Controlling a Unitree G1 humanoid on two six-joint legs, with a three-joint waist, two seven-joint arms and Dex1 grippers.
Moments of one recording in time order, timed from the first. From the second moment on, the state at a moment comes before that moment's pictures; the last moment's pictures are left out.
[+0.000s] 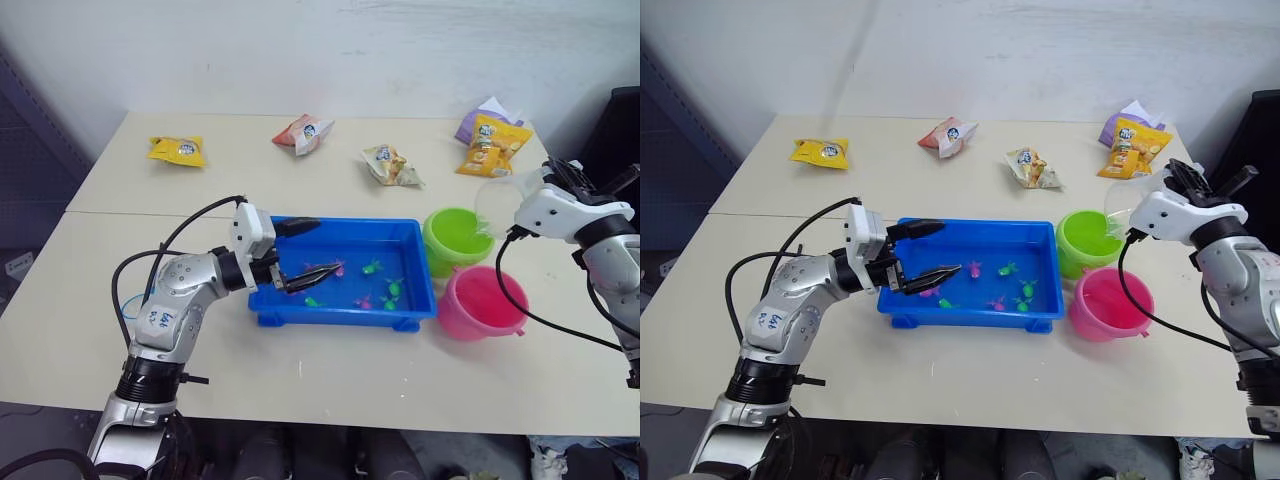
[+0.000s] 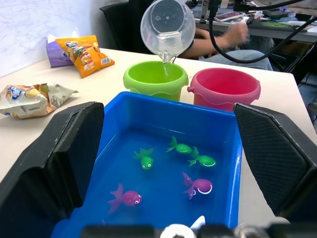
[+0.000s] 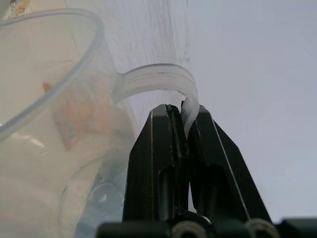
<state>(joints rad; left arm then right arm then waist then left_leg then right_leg) -0.46 0.41 -0.05 -0.11 -0.42 0.28 -0.87 -0.39 -0.93 -0.08 0.17 -0.49 -0.18 0.12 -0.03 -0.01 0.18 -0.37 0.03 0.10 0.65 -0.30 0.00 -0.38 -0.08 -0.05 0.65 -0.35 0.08</state>
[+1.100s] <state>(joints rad) -0.43 0.44 -0.06 -0.13 -0.42 0.22 -0.90 -0.34 -0.76 -0.31 0.11 -0.12 0.05 0.22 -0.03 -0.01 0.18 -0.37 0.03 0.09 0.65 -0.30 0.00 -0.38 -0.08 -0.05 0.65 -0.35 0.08</state>
